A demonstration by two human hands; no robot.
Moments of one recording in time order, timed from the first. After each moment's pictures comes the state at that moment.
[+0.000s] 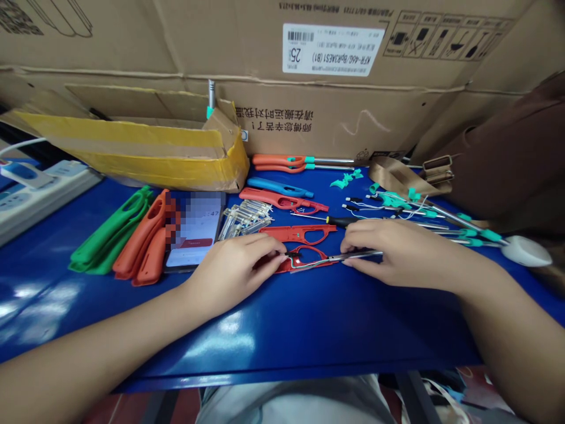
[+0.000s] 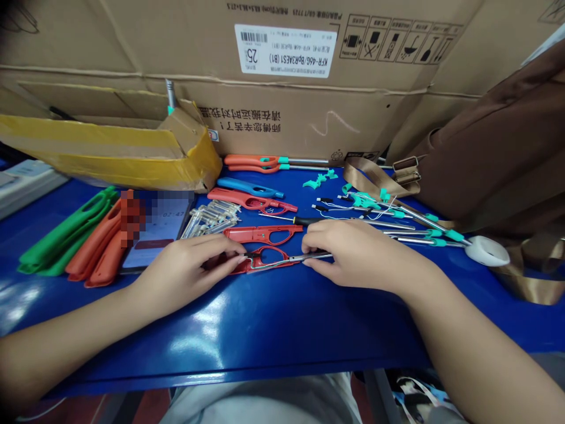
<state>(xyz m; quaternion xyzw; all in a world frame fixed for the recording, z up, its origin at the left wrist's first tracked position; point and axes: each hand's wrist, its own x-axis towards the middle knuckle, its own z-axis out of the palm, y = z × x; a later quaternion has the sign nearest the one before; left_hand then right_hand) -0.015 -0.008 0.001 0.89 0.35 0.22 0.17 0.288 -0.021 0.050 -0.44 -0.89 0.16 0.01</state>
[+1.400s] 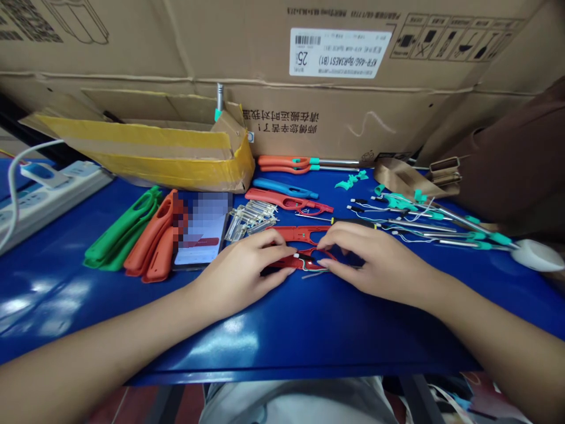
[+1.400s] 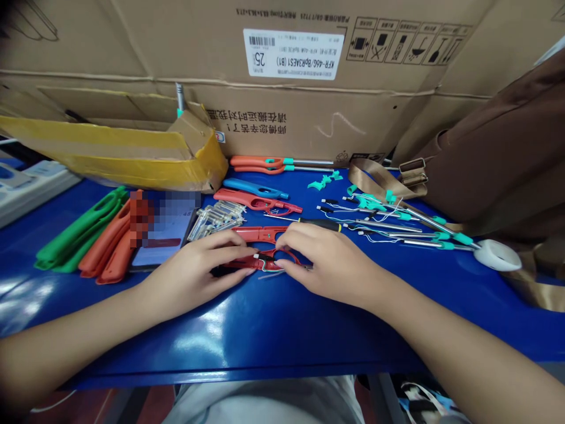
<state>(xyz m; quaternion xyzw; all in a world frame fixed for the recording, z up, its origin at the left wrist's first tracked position) -0.015 -0.009 -0.001 0.91 0.31 0.21 0.20 0.253 -0.031 0.023 -0.43 -0.87 0.17 0.19</state>
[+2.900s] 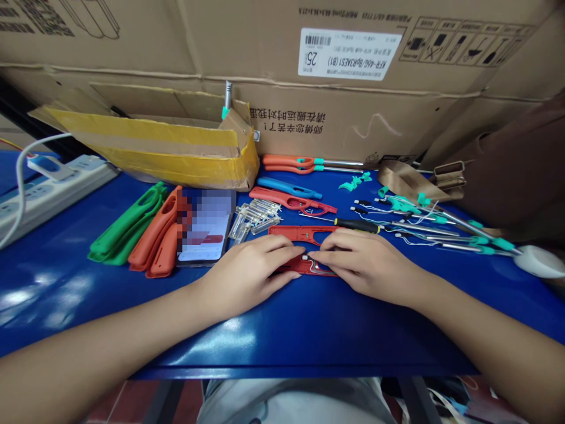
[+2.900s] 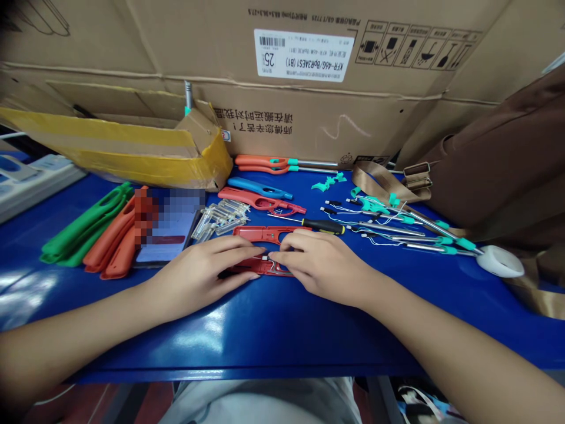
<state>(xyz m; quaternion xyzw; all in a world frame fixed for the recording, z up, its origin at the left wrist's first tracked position) -0.013 -0.013 -0.004 0.92 0.29 0.20 0.14 0.254 -0.023 0.007 -0.31 -0.94 0.04 0.16</state>
